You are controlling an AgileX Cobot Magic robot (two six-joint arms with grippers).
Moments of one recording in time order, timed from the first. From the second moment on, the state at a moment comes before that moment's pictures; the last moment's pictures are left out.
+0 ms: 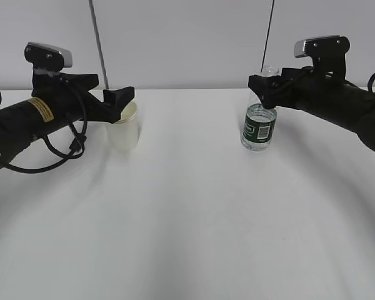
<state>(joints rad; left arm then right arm) -0.18 2.03 -0.97 0.54 -0.92 -0.30 0.05 2.00 -1.05 -0.49 -0.74 0.36</state>
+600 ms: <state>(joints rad) -0.18 2.00 -0.97 0.56 -0.88 -0.32 0.05 1.92 -1.06 -0.49 -0.66 0.37</state>
